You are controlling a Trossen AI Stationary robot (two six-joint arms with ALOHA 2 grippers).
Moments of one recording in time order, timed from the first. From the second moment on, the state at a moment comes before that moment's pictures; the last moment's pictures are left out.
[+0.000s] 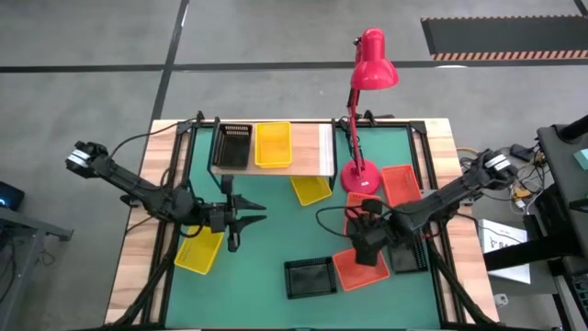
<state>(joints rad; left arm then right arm) -0.44 1.01 0.63 0.52 -0.45 0.58 0.47 1.50 1.05 -0.86 0.26 0.58</state>
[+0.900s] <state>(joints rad) -0.44 1.01 0.63 0.52 -0.45 0.64 0.41 1.63 1.03 -0.85 0.15 0.58</state>
